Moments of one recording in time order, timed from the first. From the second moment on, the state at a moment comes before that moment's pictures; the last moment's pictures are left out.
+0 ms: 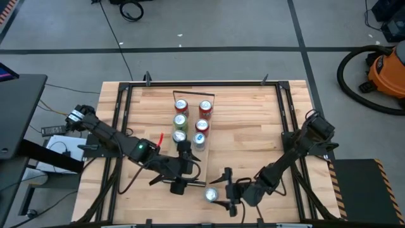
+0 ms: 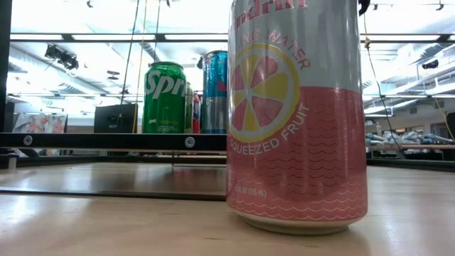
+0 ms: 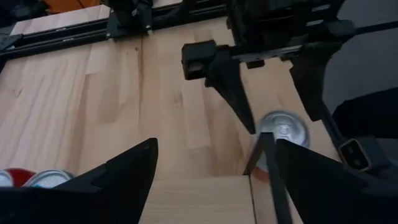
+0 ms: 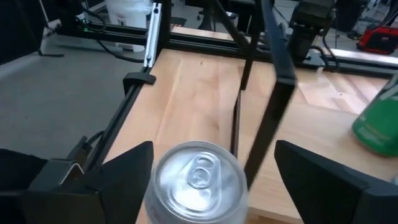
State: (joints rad) left arm -0.49 1.54 1.35 -0.46 -0.37 -0.13; right arm 0.72 1.82 0.98 0.43 0.64 0.15
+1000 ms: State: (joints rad) left arm -0.50 1.54 1.35 -0.51 -0.36 -0.21; right arm 0.72 1.95 1.00 0.47 0.67 0.23
